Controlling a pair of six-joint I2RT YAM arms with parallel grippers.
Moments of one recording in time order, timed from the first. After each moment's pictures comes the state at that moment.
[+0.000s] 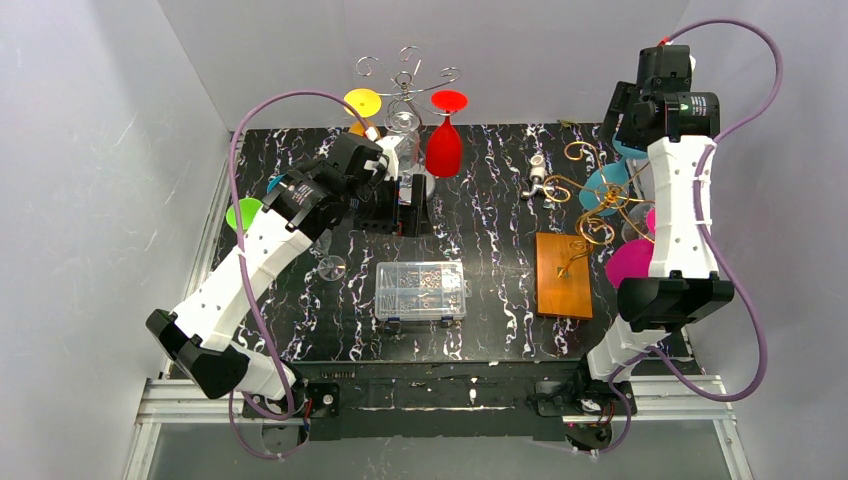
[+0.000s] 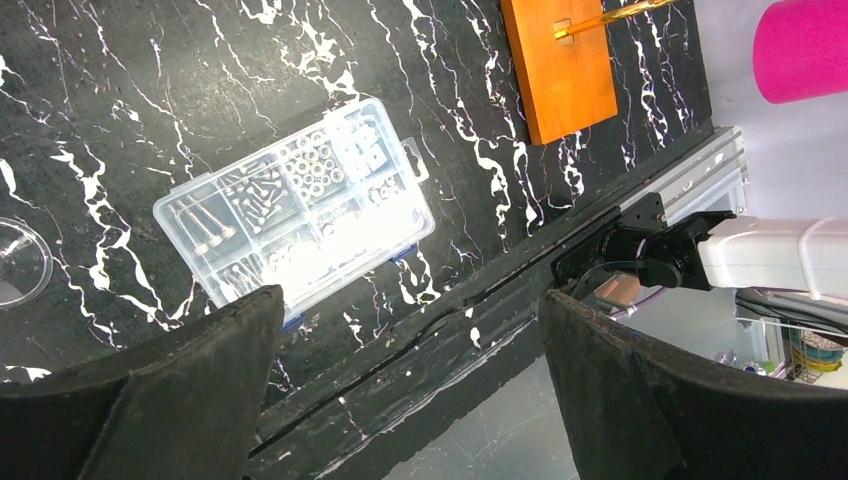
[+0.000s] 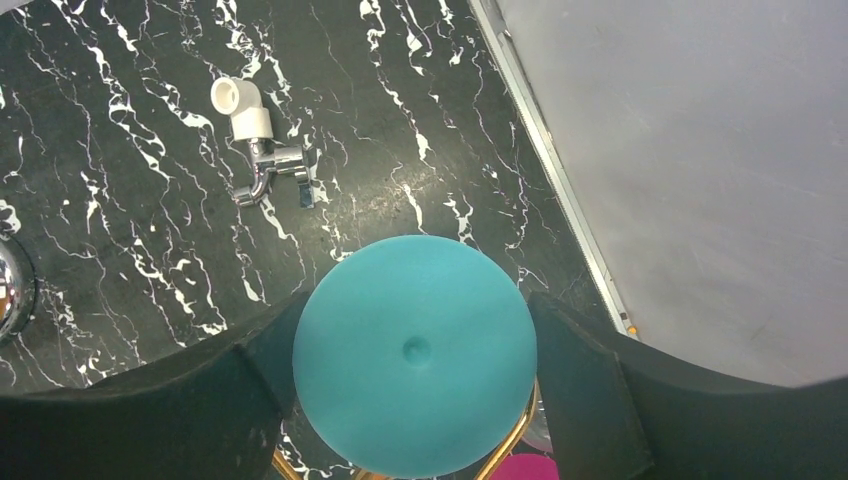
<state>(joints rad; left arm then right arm) -0.68 1.40 1.66 -1.04 0.17 -0.45 0.01 1.71 2.20 -1.26 0.33 0.24</state>
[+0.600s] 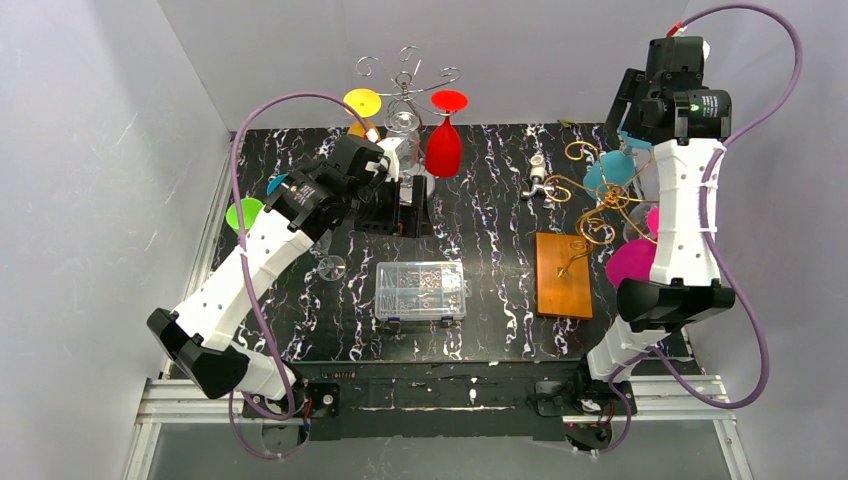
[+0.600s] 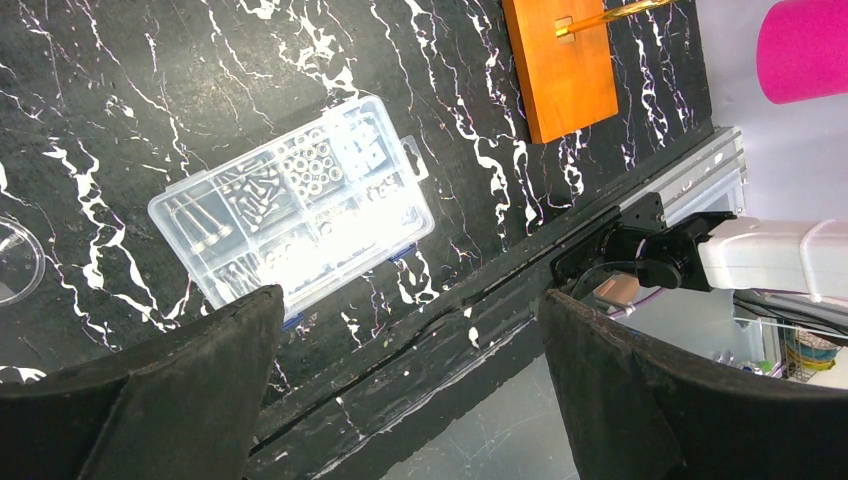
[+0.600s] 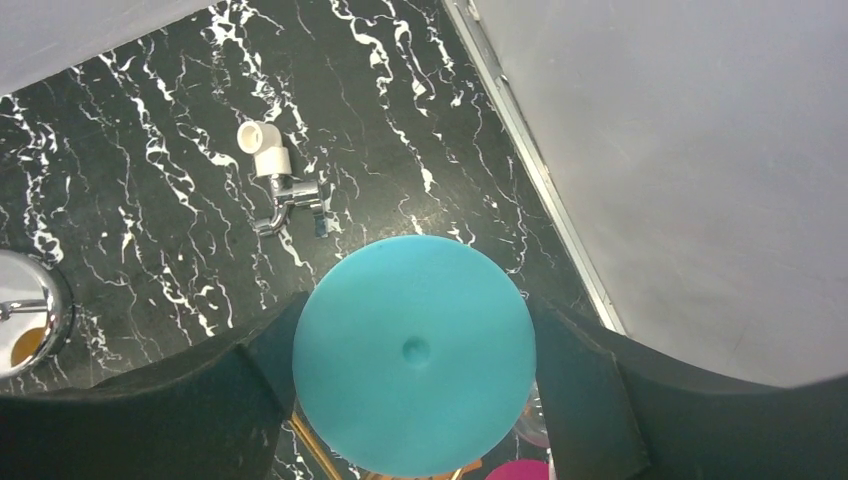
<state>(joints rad) -0.68 1.40 1.64 -1.02 0.17 -0.46 0.01 1.71 2.30 -1.27 0.34 0.24</state>
